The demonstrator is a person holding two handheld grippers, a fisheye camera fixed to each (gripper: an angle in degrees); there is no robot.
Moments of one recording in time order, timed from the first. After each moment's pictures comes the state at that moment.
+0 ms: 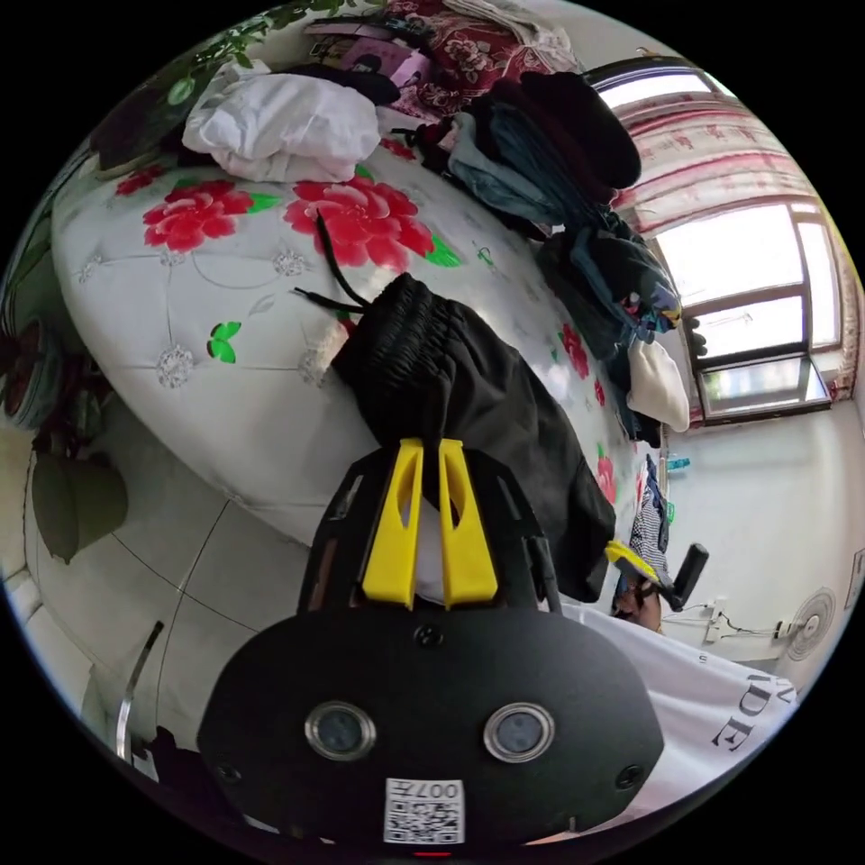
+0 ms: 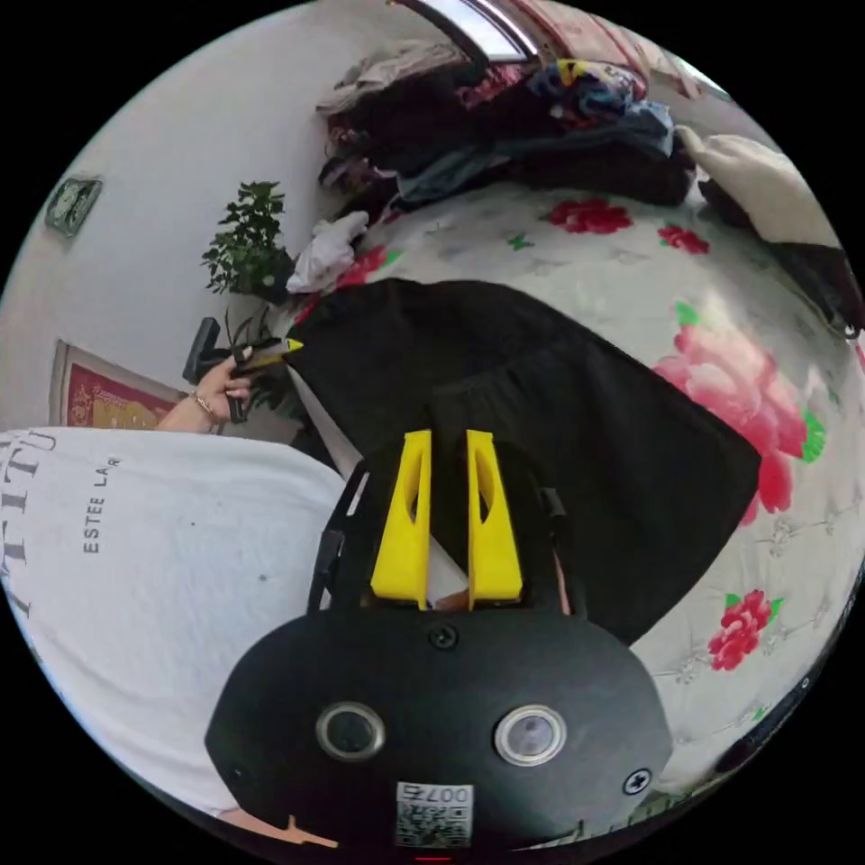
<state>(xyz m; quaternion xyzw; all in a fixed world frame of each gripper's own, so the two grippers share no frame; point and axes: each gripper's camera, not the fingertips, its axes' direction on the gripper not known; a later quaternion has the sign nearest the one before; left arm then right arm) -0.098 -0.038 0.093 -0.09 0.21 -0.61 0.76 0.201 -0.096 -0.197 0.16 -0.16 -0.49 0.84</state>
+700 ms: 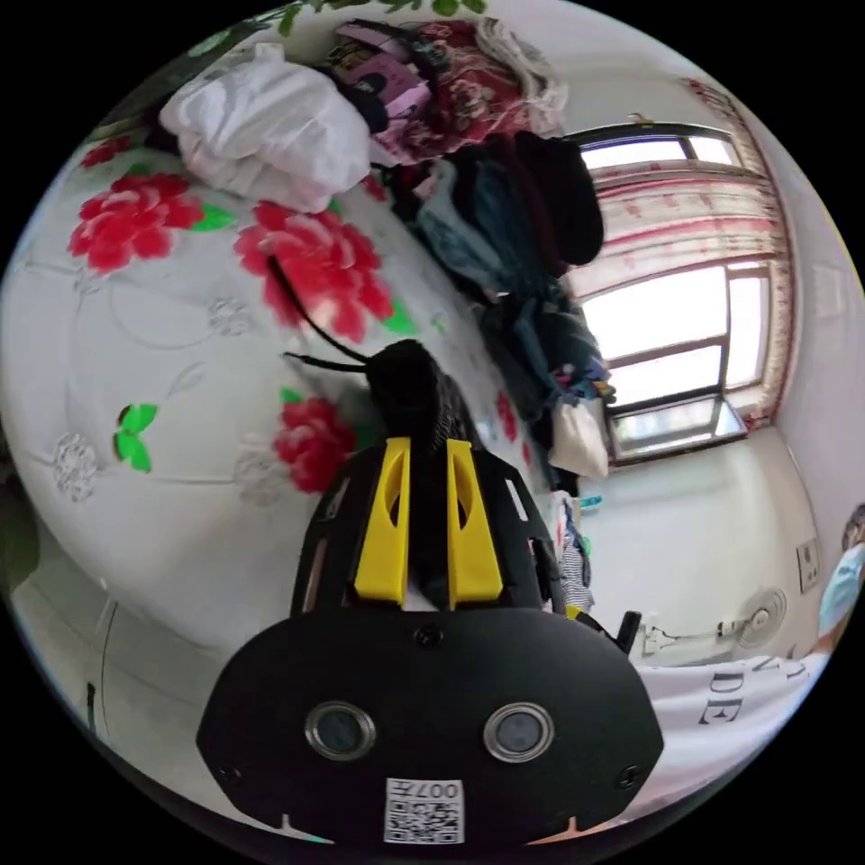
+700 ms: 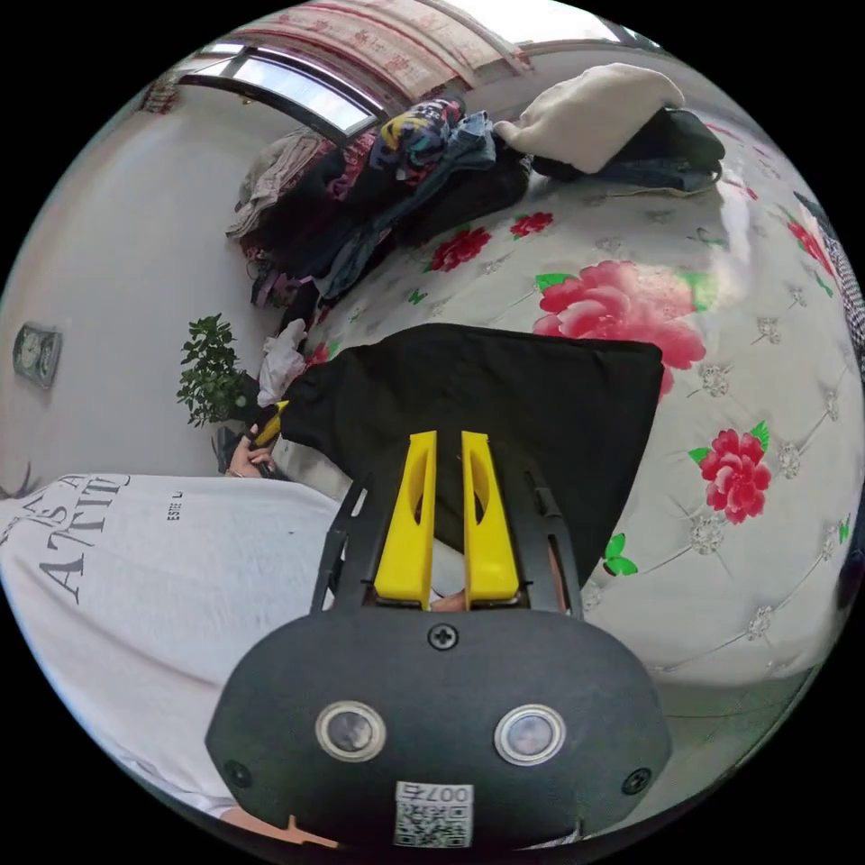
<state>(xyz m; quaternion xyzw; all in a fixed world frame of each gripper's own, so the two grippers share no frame) -0.117 -0.002 0.129 0.10 0.30 -0.61 0.72 0.310 -0.078 -0.221 0.28 -0.28 -0.29 0.87</state>
